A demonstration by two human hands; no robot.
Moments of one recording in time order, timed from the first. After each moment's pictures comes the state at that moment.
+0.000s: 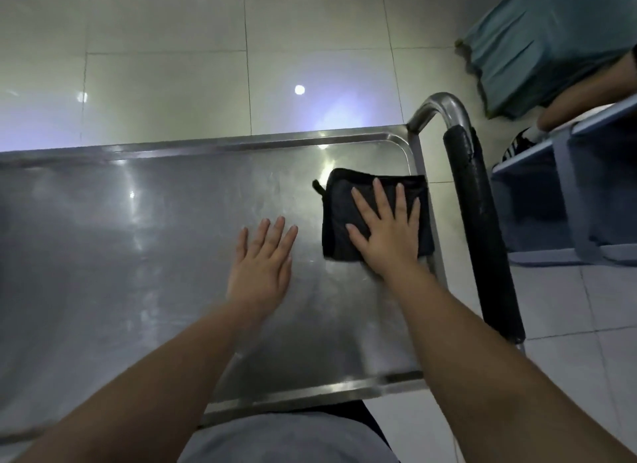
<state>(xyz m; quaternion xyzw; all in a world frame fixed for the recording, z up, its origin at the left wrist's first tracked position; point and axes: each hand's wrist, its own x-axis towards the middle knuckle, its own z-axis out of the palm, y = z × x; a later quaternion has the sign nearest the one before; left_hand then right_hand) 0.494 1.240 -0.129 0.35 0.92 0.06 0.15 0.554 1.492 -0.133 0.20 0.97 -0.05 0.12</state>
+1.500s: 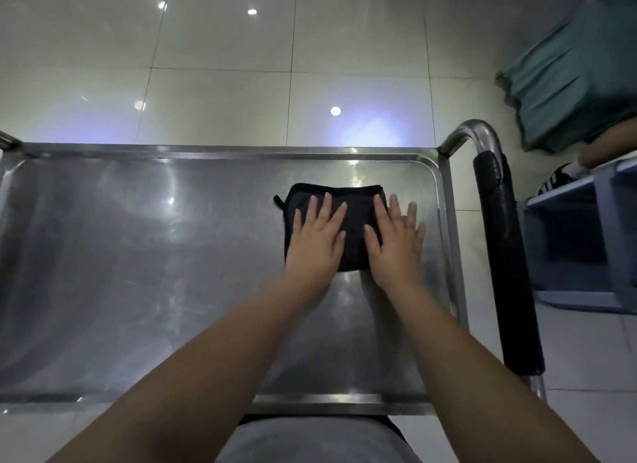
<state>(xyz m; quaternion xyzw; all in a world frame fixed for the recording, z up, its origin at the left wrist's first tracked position) 0.480 1.308 -0.090 0.25 0.94 0.18 0.17 0.539 1.456 -0.112 0.22 0.95 -0.20 0.06</state>
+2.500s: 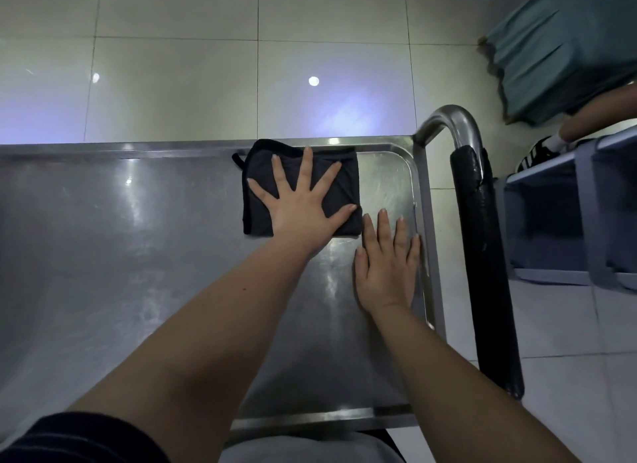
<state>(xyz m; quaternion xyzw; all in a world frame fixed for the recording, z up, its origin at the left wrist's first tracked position) 0.420 1.380 -0.128 0.20 0.97 0.05 0.13 0.570 1.480 -0.142 0.24 0.96 -0.09 0.07</state>
